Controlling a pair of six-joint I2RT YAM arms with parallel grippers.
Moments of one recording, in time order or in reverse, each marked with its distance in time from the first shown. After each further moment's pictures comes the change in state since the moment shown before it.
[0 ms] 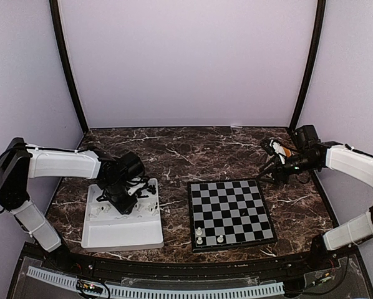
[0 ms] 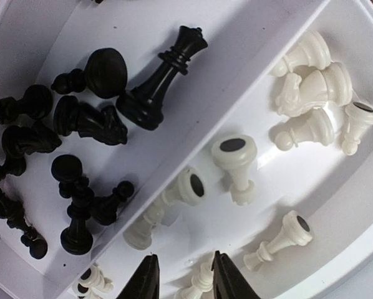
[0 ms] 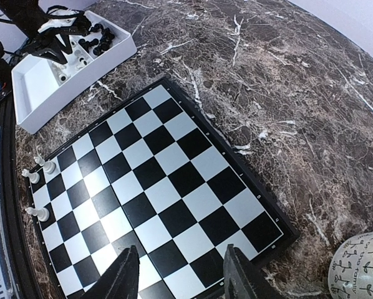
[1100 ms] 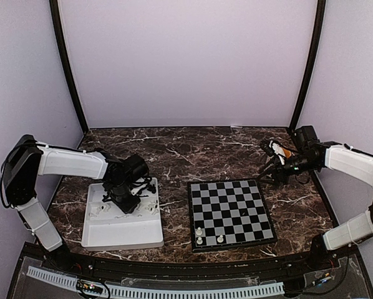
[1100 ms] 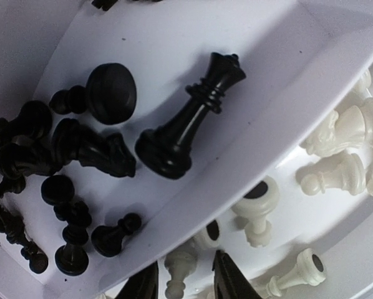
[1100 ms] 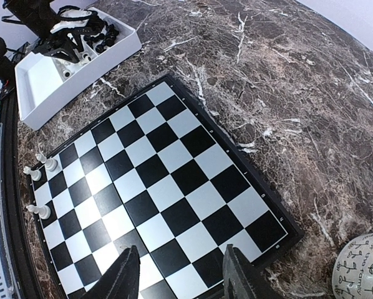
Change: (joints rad) left arm -0.002 0.079 0.015 0.053 -0.056 -0.025; right arm 0.000 0.013 0.000 -0.008 -0.010 -0.014
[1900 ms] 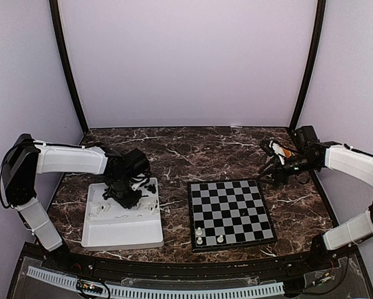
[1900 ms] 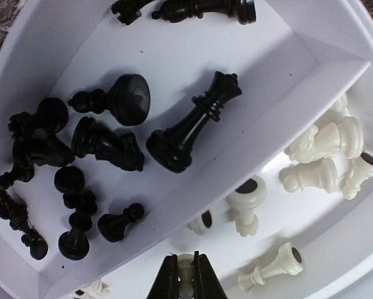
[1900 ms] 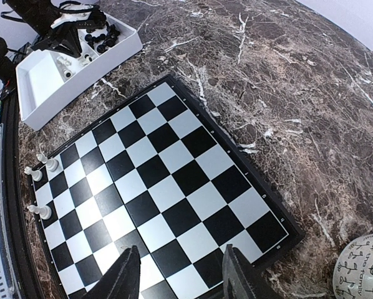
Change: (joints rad) left arm -0.001 -0.004 0.047 -0.048 0.023 -0.075; right arm 0.000 0.001 0.000 0.000 -0.004 0.000
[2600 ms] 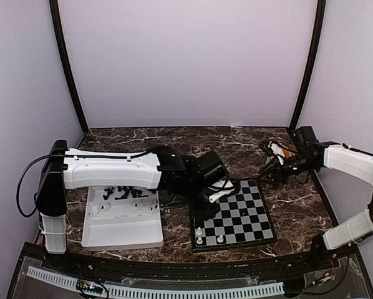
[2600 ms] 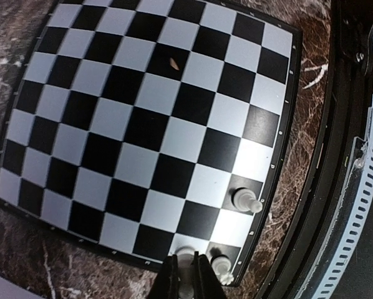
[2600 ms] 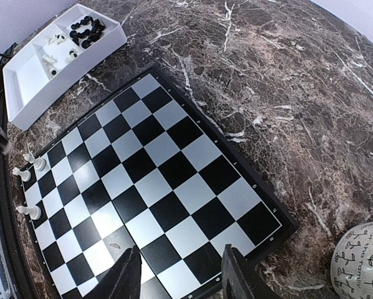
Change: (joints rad) left arm -0.471 0.285 0.642 0.032 0.166 0.106; right arm 0.000 0.020 0.000 0.014 0.051 0.029
